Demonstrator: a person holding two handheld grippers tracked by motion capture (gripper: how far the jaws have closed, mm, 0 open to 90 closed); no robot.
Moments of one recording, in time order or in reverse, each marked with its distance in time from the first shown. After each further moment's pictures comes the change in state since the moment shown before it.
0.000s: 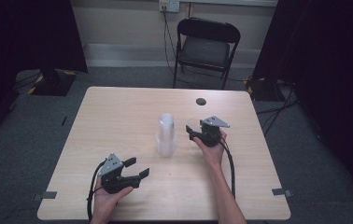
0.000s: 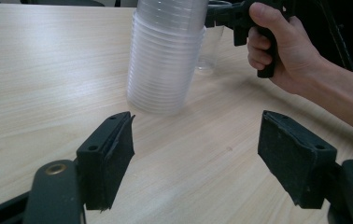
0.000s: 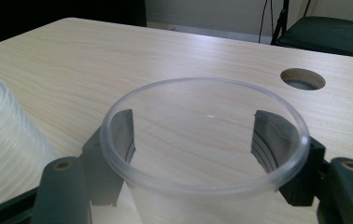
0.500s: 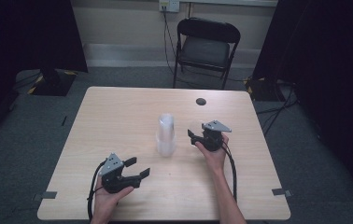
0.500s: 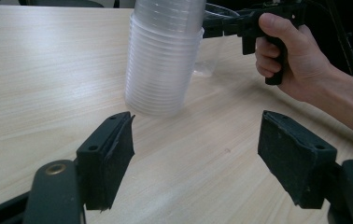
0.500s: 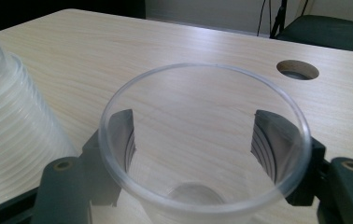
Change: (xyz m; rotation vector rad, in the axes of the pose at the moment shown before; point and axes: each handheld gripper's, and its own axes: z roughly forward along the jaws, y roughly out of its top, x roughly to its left) left arm -0.001 0.001 0.001 -0.003 -0.007 0.000; right arm 0.002 -0.009 -0.013 0.011 -0.008 -0.018
